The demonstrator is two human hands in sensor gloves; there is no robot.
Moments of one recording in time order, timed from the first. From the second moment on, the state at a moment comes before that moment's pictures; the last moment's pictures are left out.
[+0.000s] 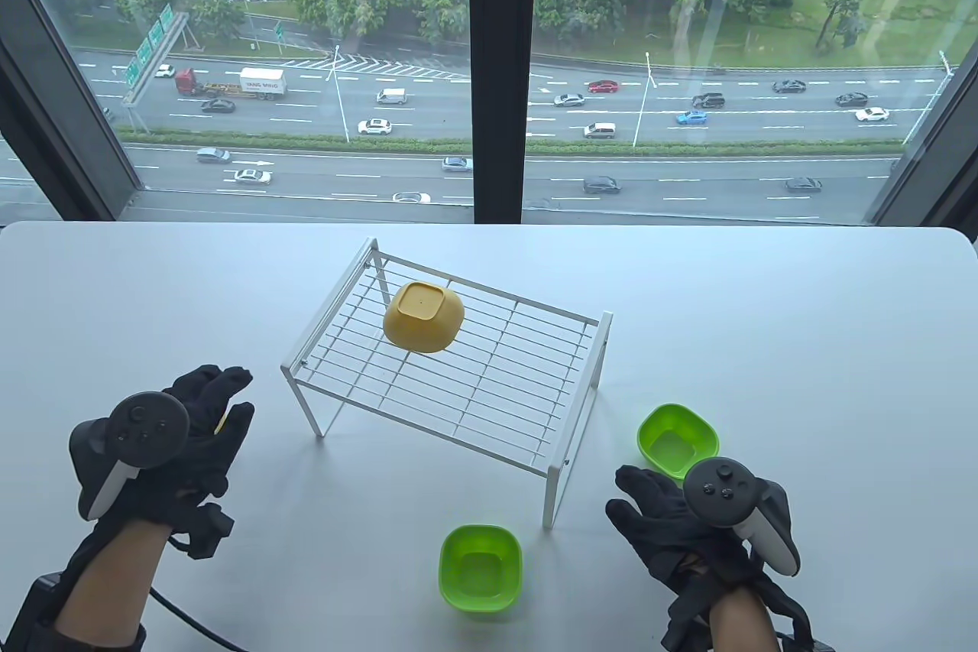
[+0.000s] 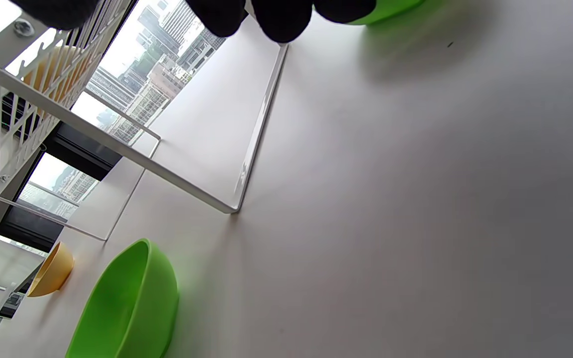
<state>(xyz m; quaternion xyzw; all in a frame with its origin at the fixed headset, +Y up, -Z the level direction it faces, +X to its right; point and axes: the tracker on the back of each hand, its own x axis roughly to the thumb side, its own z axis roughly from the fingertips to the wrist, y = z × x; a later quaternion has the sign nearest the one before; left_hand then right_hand) -0.373 -0.662 -0.315 0.04 0.02 0.21 0.98 0.201 -0.725 -0.259 0.05 0.21 0.90 0.37</state>
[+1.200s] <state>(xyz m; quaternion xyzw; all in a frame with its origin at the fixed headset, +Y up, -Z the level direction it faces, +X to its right) -0.421 -0.762 -0.342 -0.19 0.23 0.04 0.95 0.194 -0.730 -0.258 0.06 0.22 0.91 0.34</state>
